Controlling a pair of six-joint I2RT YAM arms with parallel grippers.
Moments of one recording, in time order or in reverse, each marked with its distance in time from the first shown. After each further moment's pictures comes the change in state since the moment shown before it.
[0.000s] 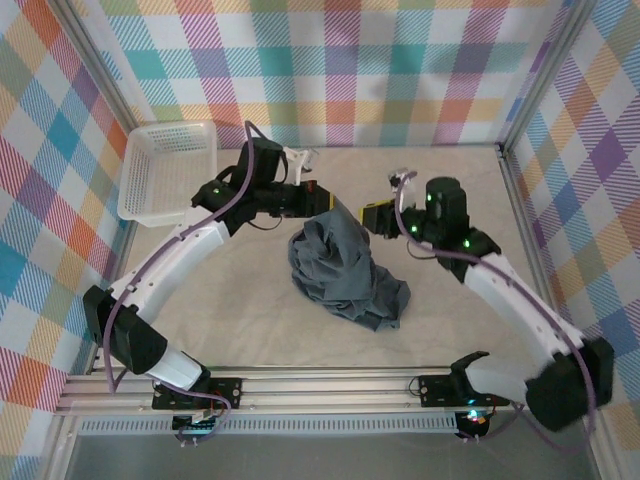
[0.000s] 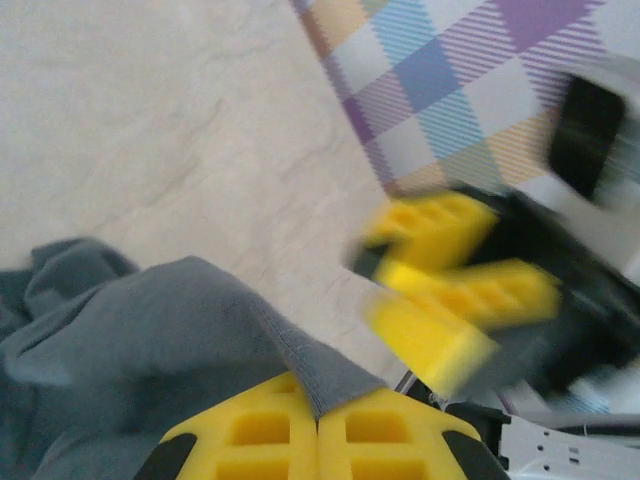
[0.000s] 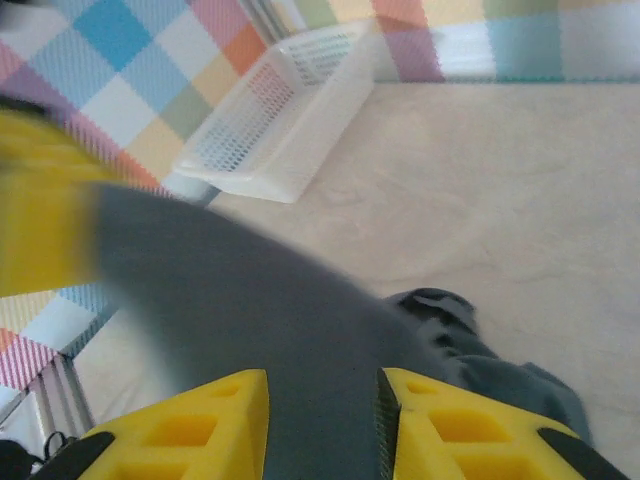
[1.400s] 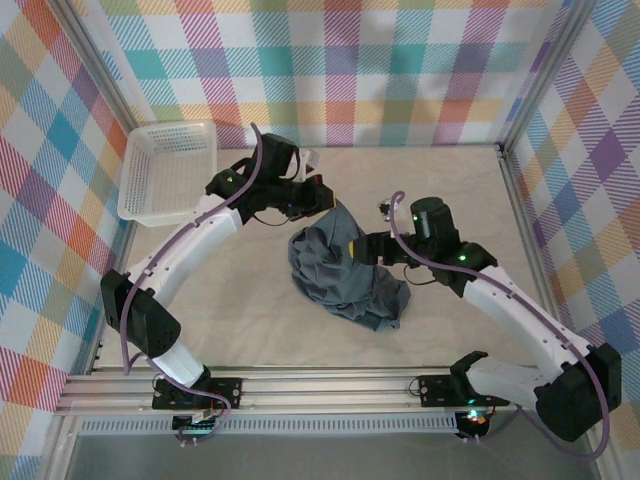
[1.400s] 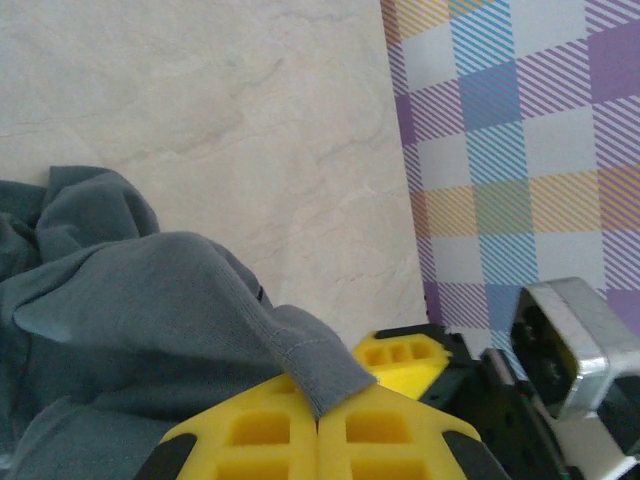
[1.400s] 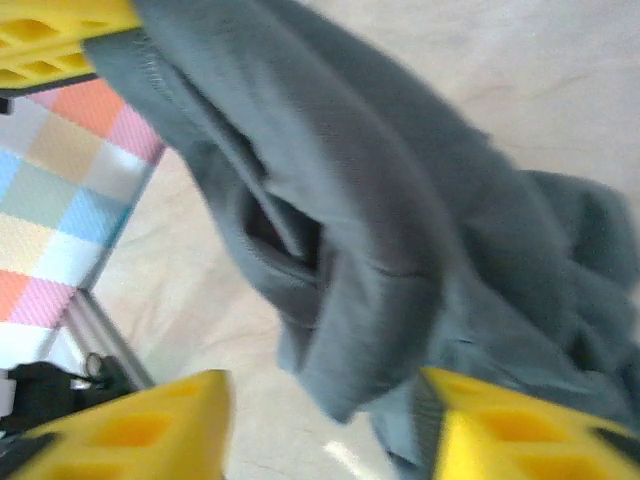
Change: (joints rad) left arm -0.008 0.107 0.111 -0.107 -0.047 -0.201; right arm 0.062 0.004 -0.050 -0.188 -0.010 0.086
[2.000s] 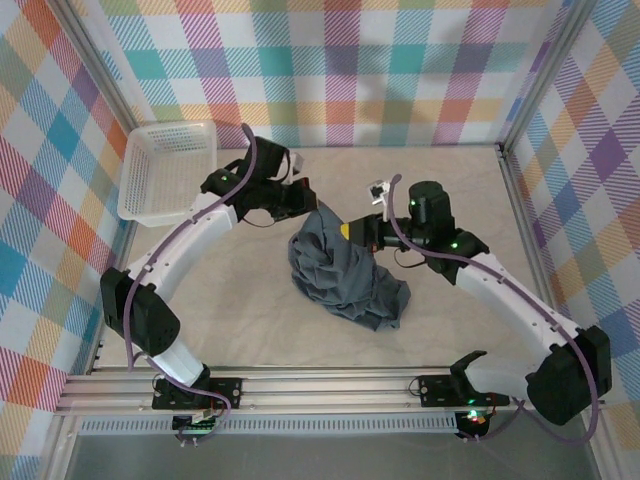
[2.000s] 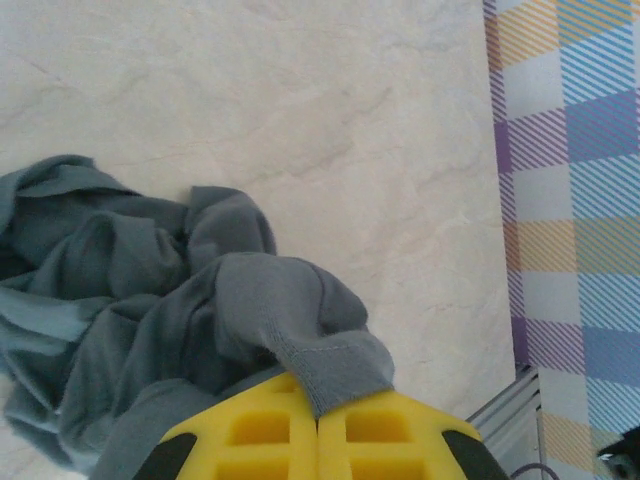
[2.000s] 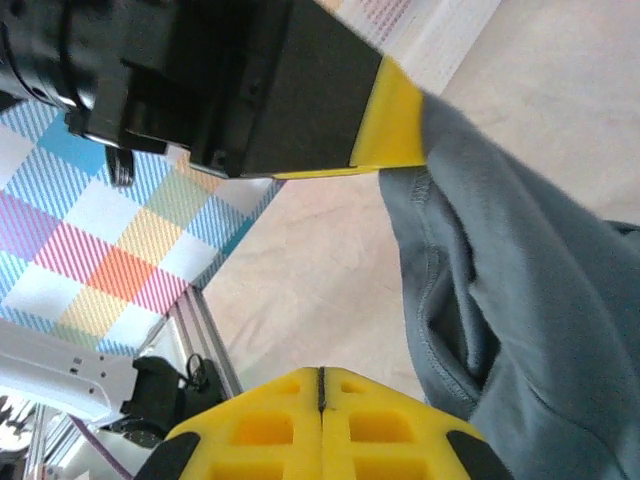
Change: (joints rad) left arm 0.064 -0.003 -0.054 -0.055 -0.116 0.088; right arm -0.021 0.069 0.065 0.163 -0.167 0.011
